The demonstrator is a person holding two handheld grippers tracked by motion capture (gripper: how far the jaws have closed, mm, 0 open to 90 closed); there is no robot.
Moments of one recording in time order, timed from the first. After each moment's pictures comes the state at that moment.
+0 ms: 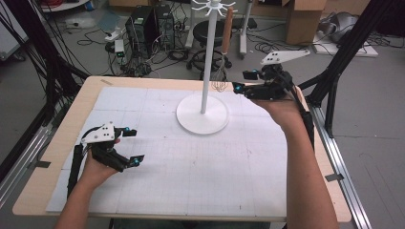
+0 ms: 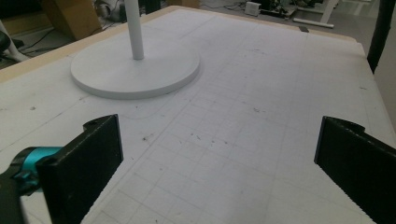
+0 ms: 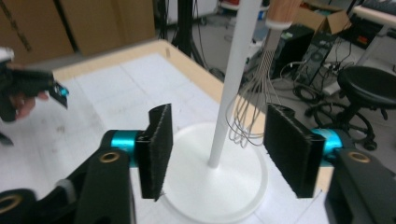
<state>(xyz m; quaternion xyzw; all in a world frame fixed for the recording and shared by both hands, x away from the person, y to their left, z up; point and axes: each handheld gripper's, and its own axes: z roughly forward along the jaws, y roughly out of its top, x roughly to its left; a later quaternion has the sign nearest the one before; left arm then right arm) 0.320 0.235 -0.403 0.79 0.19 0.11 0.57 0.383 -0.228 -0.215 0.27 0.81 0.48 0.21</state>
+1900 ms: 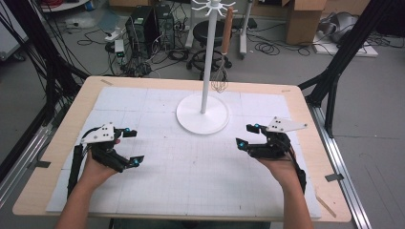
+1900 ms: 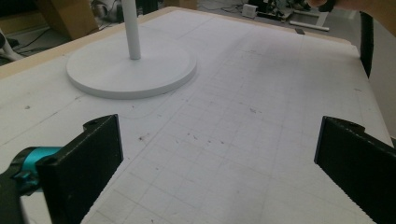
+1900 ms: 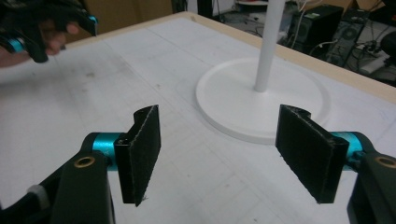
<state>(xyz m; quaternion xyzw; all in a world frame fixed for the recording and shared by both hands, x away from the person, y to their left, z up) 0.319 0.235 -0.405 0.79 0.19 0.10 0.57 0.318 -0.265 -0.362 0.29 0.78 0.53 0.16</state>
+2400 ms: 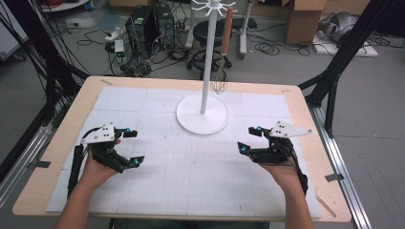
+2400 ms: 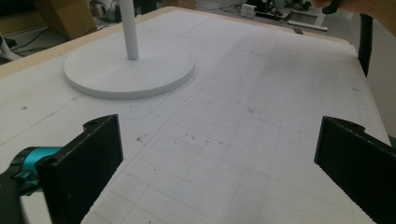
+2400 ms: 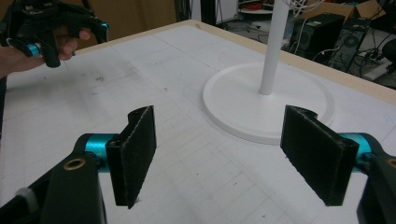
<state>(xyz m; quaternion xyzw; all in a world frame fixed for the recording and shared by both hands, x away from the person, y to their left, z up) 0.319 0.235 -0.405 0.79 0.19 0.10 0.57 0.305 -0.270 -0.364 0.28 0.77 0.55 0.16</state>
